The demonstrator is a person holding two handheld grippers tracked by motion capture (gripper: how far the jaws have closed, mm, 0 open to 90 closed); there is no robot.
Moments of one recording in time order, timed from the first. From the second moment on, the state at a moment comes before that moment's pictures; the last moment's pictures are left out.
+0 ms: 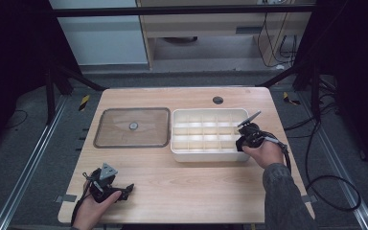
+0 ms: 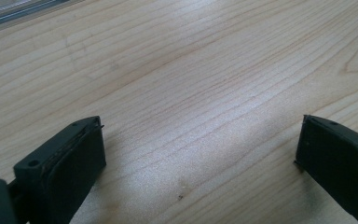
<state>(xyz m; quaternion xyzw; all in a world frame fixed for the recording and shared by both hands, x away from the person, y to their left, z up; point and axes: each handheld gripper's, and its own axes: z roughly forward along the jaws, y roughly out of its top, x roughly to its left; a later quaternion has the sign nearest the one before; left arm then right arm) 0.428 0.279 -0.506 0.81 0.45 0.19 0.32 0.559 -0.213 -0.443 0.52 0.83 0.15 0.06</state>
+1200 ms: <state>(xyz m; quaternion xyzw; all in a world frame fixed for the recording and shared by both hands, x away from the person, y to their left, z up) 0.428 0.279 -0.507 0.81 0.45 0.19 0.32 0.549 -0.213 -0.429 0.51 0.84 0.17 0.09</state>
